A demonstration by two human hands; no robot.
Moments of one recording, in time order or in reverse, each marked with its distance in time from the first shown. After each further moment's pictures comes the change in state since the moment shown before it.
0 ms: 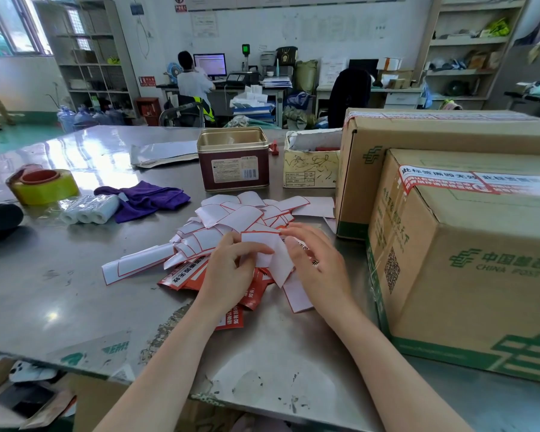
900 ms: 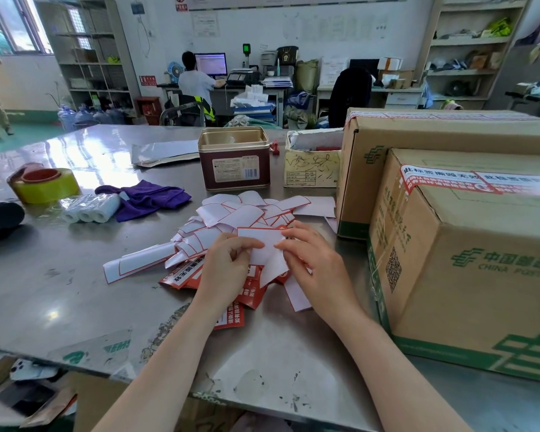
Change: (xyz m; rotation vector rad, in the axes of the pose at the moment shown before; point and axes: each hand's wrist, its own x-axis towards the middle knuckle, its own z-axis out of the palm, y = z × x) left_hand 0.003 0.000 -0.002 0.019 0.073 -0.097; right_hand 0.001 0.014 -0.001 -0.241 -0.021 -0.327
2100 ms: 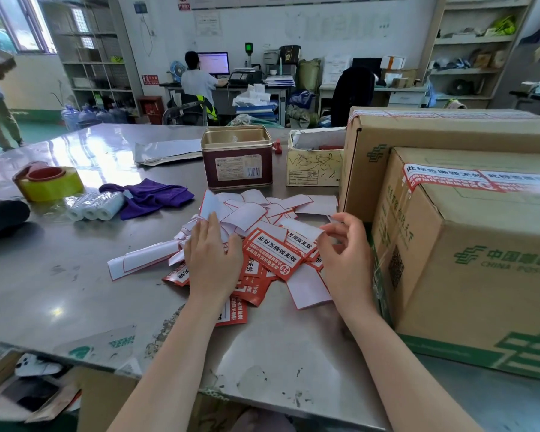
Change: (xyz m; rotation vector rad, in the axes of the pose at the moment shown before) left_hand 0.010 -0.013 -0.003 0.345 0.145 -0.133; right_hand 0.005 -0.002 -0.012 0.283 0.342 0.458
